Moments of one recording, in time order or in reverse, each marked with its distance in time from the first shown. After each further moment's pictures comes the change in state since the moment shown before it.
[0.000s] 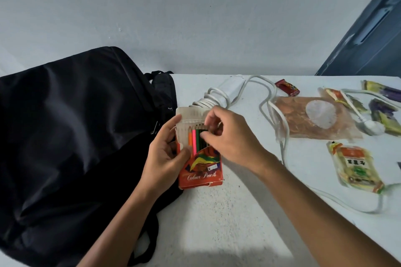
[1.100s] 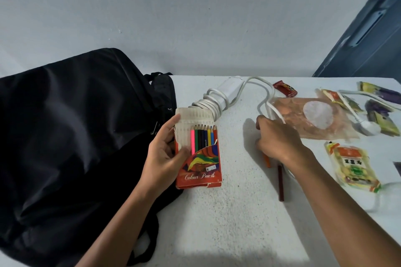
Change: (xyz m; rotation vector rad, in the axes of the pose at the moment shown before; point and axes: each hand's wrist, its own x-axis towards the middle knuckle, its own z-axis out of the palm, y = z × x) left_hand -0.001 0.002 -0.001 -0.005 0.000 -0.016; right_hand -0.012 0.051 -0.052 -0.763 -0.122 0.431
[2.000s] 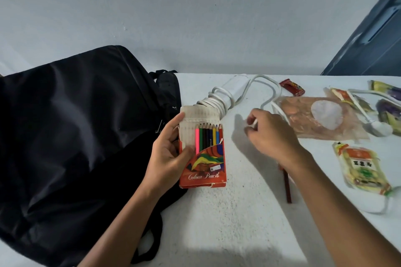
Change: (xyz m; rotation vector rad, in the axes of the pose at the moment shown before) left_hand 0.001 0.000 0.000 -0.006 0.004 0.016; right_hand 0.000 -0.021 -0.001 0.324 0.102 -0.098
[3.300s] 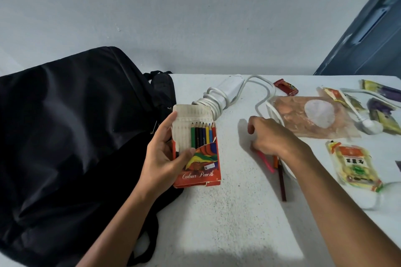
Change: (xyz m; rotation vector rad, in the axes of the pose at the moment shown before) left_hand -0.001 -0.005 -0.002 -0.074 -0.013 0.038; right_hand 0.006 0.010 -0.007 -0.229 -0.302 0.132
